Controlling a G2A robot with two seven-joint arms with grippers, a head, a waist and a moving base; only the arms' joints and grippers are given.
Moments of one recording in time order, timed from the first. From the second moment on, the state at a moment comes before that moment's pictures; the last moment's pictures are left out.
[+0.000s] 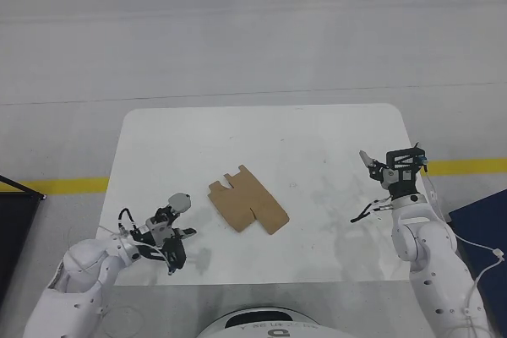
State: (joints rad) left arm 1.83 -1.04 -1.56 -1.78 2.65 -0.26 0.81; right arm -1.73 -1.15 1.60 -1.80 -1.33 0.00 0.00
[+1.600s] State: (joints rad) left arm 1.57 -1.07 -1.15 -1.61 2.78 -0.12 0.45; right arm -1.73 -1.15 1.60 -1.80 -1.33 0.00 0.00
